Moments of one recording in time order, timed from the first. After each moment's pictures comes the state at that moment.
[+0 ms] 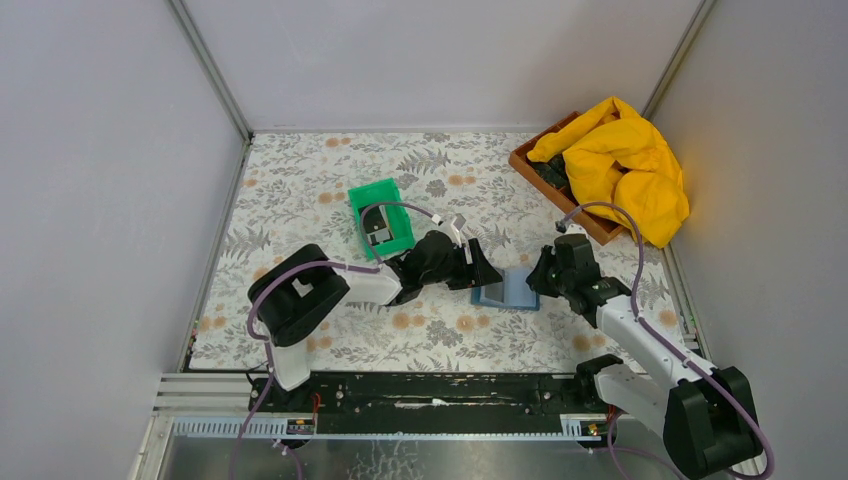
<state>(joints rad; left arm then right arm) -0.87 1.83 0.85 0.52 0.23 -0.99 0.32 0.99 0.47 -0.29 -0.02 0.54</state>
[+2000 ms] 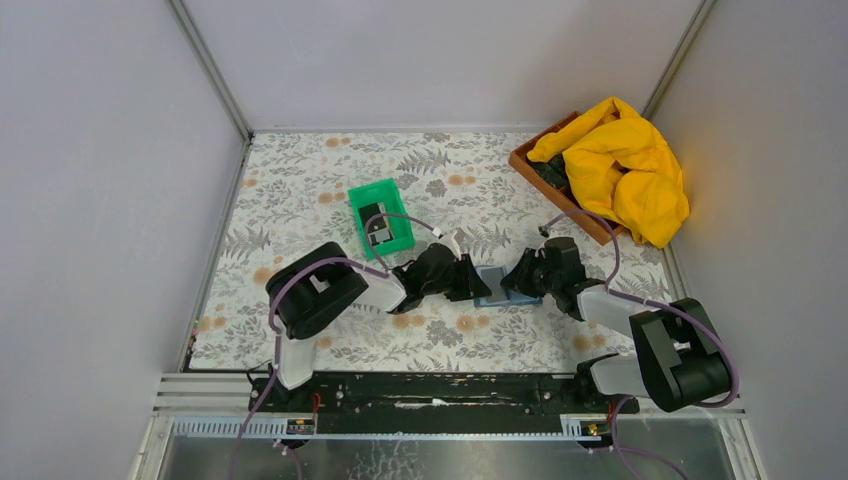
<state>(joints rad) -0.89 1.93 0.81 0.60 0.21 -0.99 0.30 1.32 0.37 0.19 -0.28 0.63</state>
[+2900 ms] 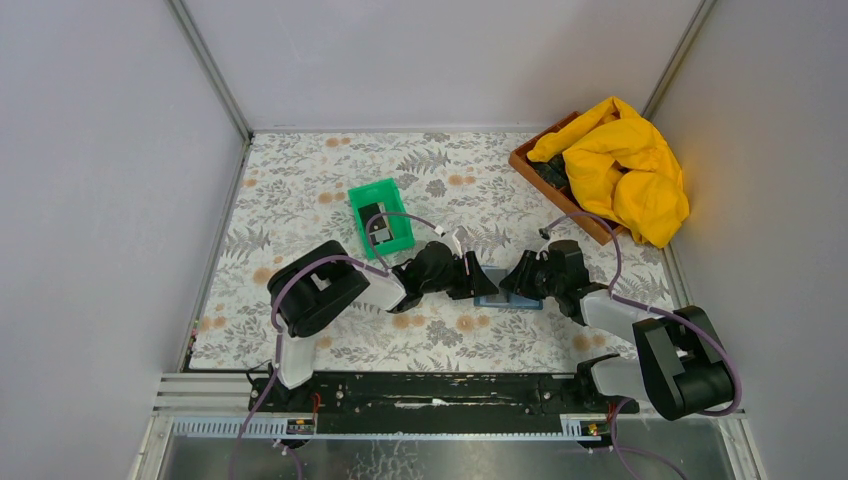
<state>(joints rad) -0.88 1.95 0.81 0.68 0.27 -1.00 0.29 1.28 0.33 0.20 -0.32 0.60</state>
